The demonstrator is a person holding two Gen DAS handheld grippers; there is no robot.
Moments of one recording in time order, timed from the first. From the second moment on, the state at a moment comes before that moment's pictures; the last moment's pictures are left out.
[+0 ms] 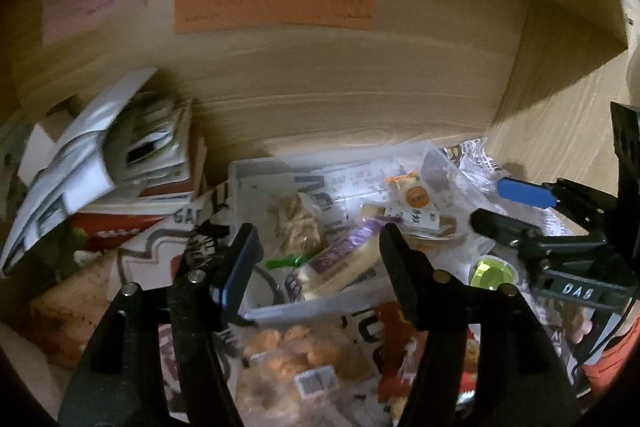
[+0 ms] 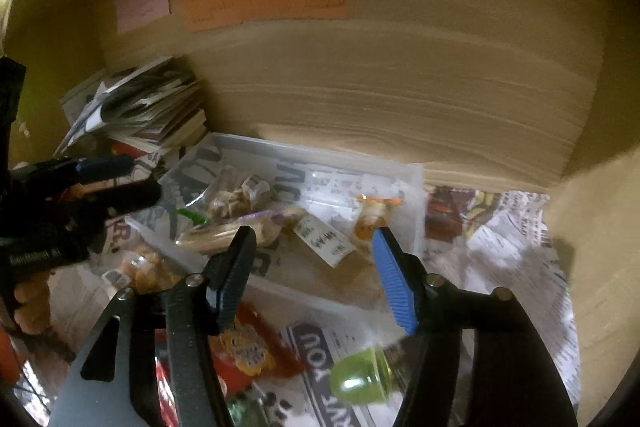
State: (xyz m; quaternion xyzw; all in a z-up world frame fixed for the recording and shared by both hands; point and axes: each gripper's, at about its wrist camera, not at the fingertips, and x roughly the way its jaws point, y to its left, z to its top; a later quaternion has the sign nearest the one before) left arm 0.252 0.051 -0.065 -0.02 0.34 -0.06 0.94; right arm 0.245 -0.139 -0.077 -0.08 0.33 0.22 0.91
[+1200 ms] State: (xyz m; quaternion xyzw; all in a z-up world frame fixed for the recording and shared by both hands) left arm 0.235 0.050 -0.148 -0.02 0.44 -0.05 0.90; right arm 0.226 -0.181 -0.147 -0.05 0.44 0.20 0.88
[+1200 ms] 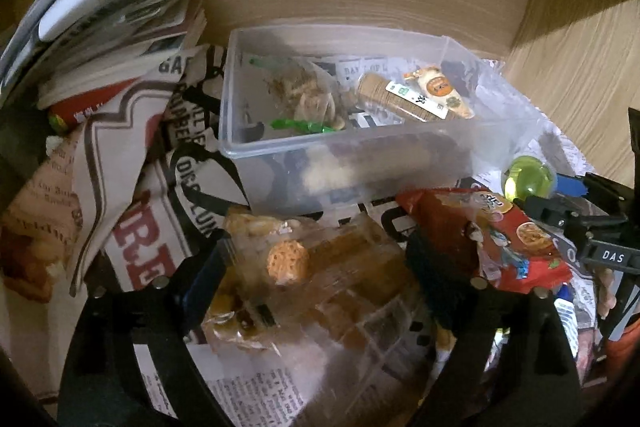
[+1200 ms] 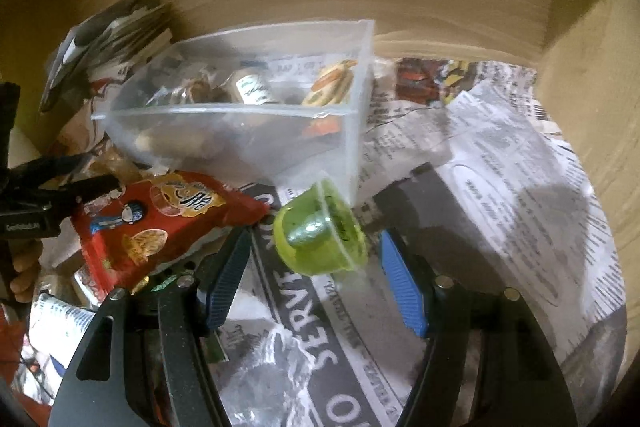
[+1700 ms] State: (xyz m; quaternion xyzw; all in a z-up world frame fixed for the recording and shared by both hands) left arm 0.214 0.046 -0.145 0.00 0.41 -0.07 0.91; right arm 0.222 -0.180 -0.148 -0.04 0.43 0.21 0.88
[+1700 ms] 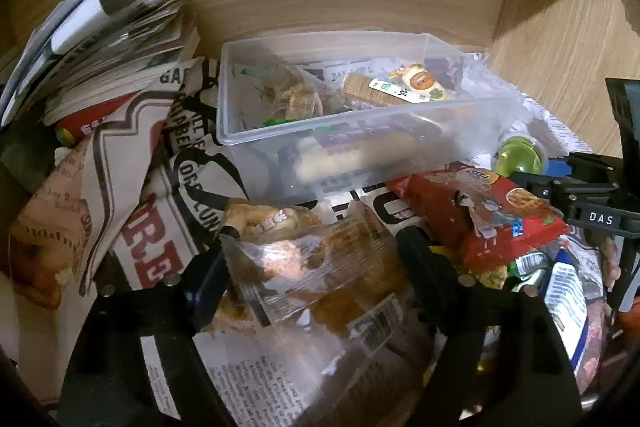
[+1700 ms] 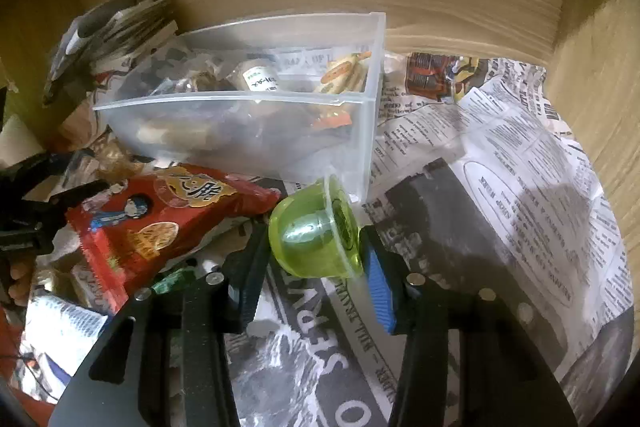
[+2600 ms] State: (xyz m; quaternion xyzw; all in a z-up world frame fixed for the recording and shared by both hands) left arm 0.147 0.053 -0.107 0.05 0.37 -0.06 0.92; right arm 0.189 -0.187 -0.132 -0.02 0.42 0.22 0.88
